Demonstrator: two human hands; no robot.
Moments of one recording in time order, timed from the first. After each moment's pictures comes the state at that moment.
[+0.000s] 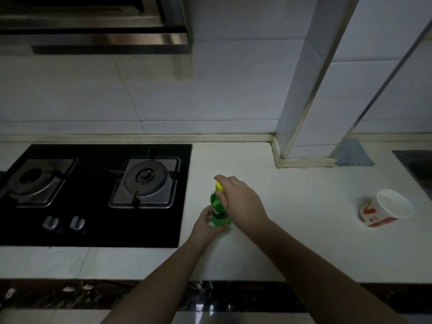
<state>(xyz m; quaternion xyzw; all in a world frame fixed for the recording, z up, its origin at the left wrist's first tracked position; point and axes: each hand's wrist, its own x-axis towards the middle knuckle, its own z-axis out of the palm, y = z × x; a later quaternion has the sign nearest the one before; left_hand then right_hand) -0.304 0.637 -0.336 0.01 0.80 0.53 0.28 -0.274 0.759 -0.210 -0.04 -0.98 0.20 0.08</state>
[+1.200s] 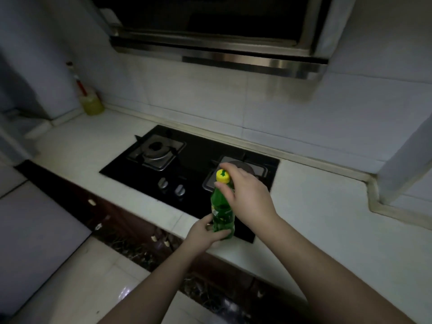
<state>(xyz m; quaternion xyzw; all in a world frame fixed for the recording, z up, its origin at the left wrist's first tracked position) -0.254 0.397 -0.266 -0.05 0.77 0.63 0.14 -0.271 0.543 -0.121 0.18 -0.94 0.27 0.13</state>
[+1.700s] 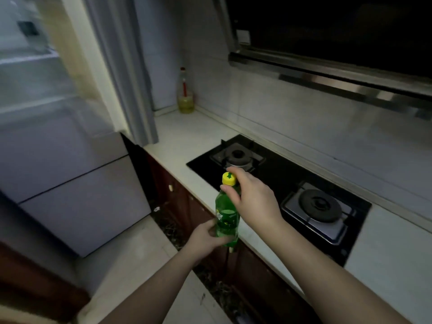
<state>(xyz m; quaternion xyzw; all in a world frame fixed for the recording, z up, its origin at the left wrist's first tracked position) -0.181 0.190 -0.235 -0.17 0.73 0.66 0.04 -0.246 0.320 -0.095 0.33 -0.90 0.27 0.11</state>
